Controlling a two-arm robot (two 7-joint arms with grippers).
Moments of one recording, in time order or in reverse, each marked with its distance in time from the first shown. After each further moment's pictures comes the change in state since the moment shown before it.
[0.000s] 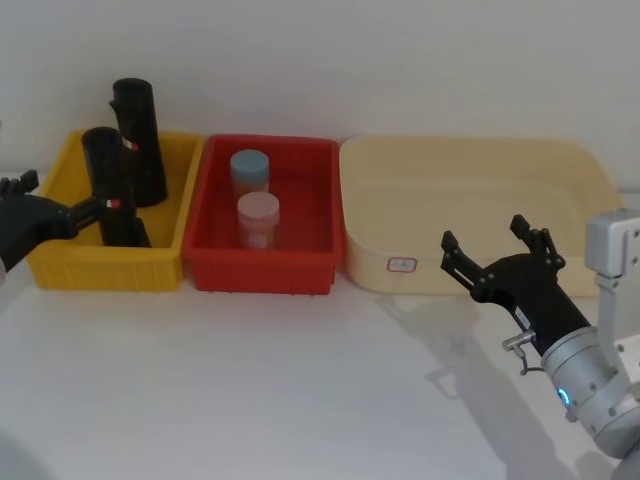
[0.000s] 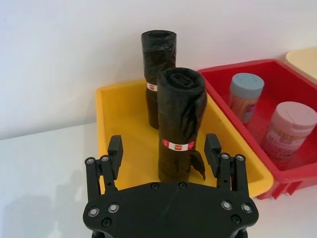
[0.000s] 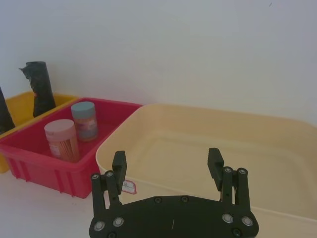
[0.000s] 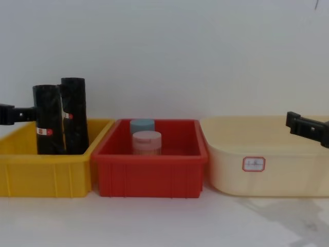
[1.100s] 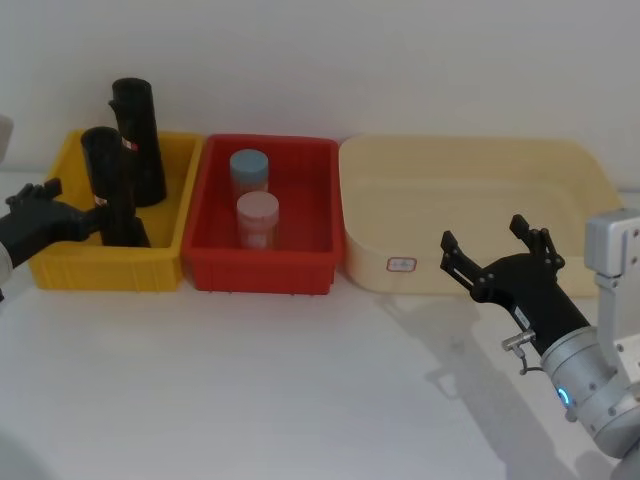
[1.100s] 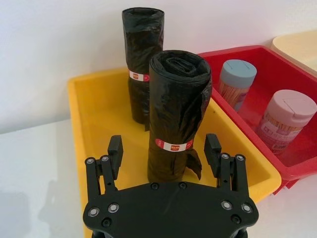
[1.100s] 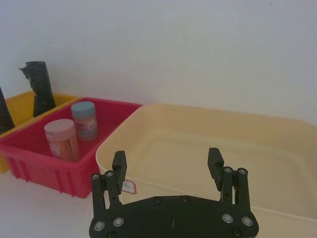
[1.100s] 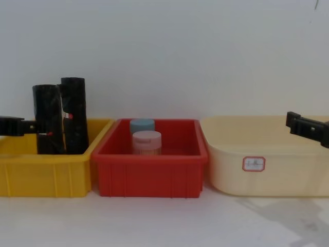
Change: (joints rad) left arm -0.126 0.000 0.041 0.205 -0.023 -0.022 -0.180; right arm 0.000 0.000 0.000 0.000 0.000 0.000 0.000
